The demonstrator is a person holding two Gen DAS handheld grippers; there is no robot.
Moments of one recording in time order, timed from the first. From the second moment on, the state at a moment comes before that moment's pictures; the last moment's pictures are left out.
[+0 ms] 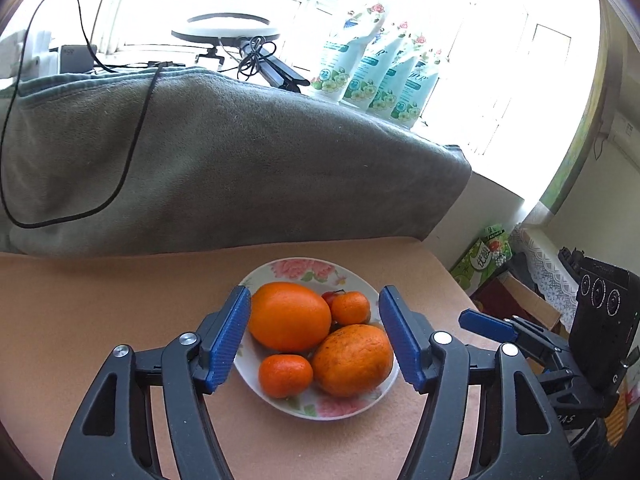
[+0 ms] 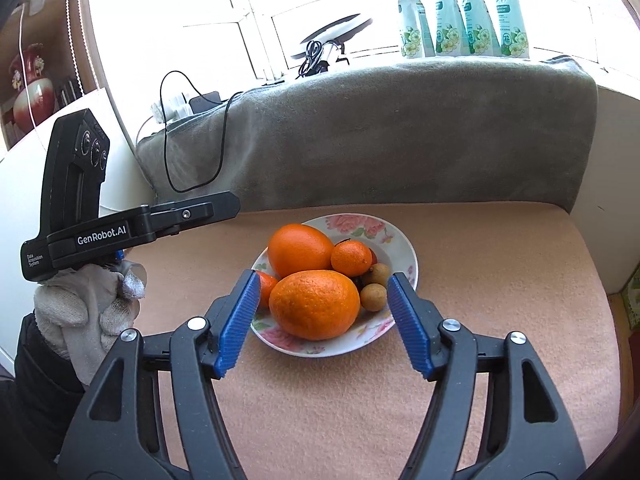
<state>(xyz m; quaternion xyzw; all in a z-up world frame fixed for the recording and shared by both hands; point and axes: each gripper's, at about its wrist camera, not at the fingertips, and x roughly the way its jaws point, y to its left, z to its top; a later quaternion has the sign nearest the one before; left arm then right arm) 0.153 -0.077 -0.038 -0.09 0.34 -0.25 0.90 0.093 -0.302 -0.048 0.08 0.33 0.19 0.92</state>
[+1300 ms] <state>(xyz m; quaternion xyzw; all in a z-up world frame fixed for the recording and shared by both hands) 0.025 -0.074 -0.020 0.01 0.30 -0.13 0.95 0.017 -0.300 -0.021 0.06 0.30 0.11 0.94</state>
